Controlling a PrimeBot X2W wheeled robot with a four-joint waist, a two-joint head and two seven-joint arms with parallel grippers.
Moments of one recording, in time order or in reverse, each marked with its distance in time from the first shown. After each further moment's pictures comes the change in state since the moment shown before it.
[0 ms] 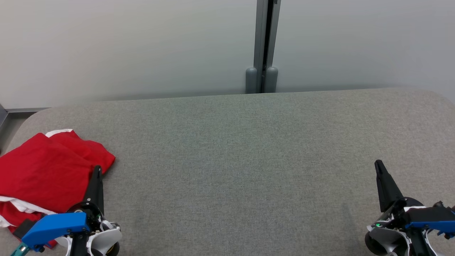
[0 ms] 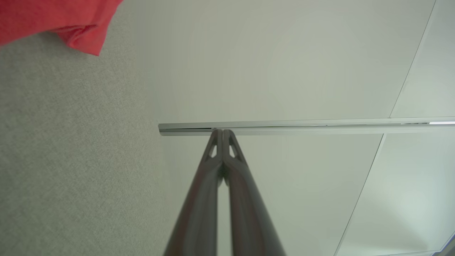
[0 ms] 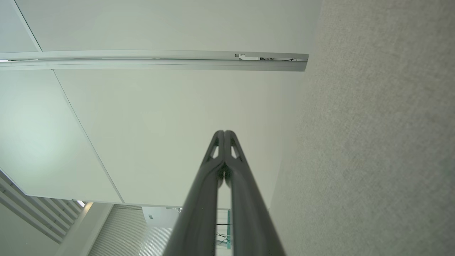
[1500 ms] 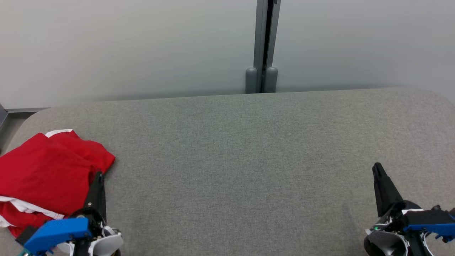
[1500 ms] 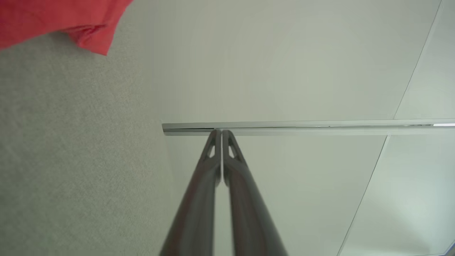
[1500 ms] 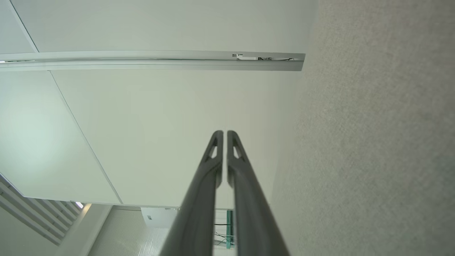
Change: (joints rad) left arm 0.007 -0.001 0.000 0.011 0.000 0.000 -0.001; right arm 0.002 0.001 0.001 0.011 0.000 0.000 0.000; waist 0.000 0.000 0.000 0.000
